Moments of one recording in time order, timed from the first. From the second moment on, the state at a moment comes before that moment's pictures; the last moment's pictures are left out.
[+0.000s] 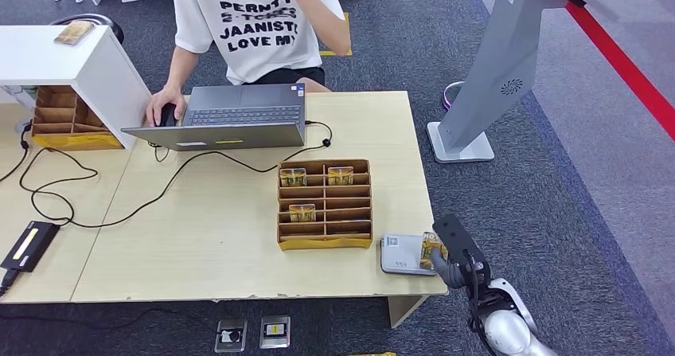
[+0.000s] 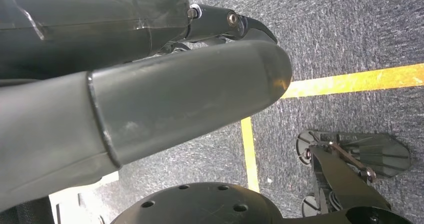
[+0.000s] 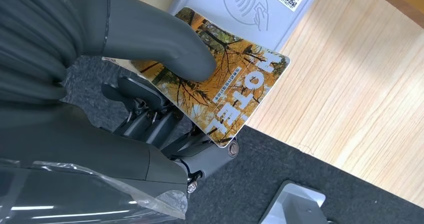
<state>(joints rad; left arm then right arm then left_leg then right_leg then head) -0.12 0.08 -1.18 -0.21 1.09 0.30 0.25 -0.20 -0.42 0.58 -1.43 0.12 -0.37 0.36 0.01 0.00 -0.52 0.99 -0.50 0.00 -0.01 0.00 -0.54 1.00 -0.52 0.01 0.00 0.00</state>
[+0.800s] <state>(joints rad) -0.12 0.08 -1.18 -0.21 1.09 0.30 0.25 -0.27 -0.40 0.60 -1.40 0.10 -0.36 0.32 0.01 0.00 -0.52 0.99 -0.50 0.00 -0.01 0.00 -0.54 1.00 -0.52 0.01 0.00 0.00</state>
